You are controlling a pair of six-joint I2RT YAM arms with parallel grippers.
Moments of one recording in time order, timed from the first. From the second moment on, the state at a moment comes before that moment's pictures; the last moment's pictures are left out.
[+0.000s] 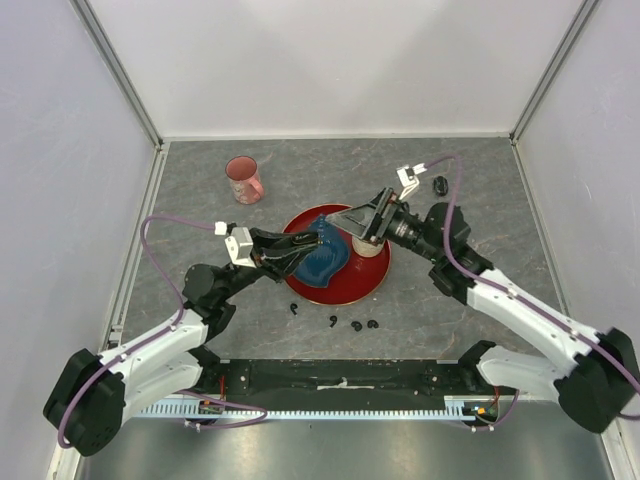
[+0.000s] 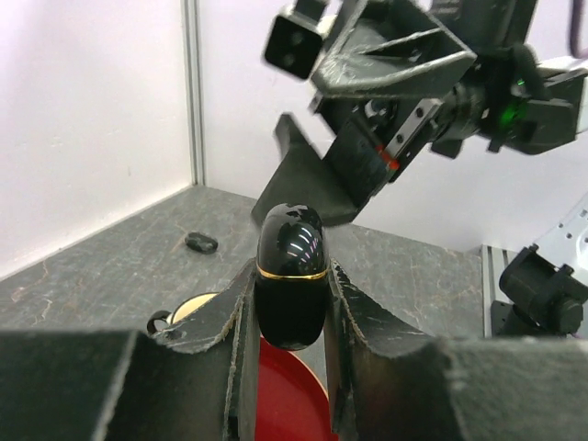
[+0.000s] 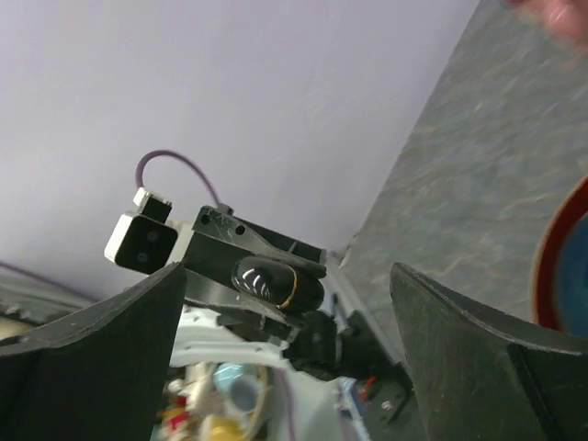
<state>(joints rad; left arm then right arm) -0.60 0.92 0.31 1.06 0.49 -0.27 0.66 1.14 0.76 0.47 -0.39 1.16</state>
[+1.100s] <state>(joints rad) -0.60 0.78 0.18 1.24 0.39 -0.29 0.44 1.15 1.04 -0.14 -0.18 0.54</state>
